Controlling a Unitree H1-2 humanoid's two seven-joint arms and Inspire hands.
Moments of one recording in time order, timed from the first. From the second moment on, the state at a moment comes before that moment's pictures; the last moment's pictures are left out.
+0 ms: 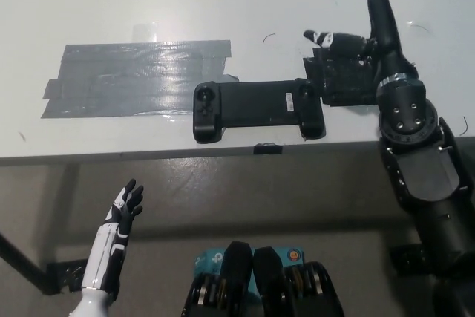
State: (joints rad) left_arm 0.01 0.09 0.01 0.04 0.09 -0.24 -0.03; right_arm -0.85 -0.11 0.03 0.54 -0.23 -0.08 -0.16
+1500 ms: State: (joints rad) left_arm -0.02 0.10 0.00 0.04 0.09 -0.24 -0.03; right_arm -0.09 -0.11 0.16 0.09 -0.19 -0.11 -0.02
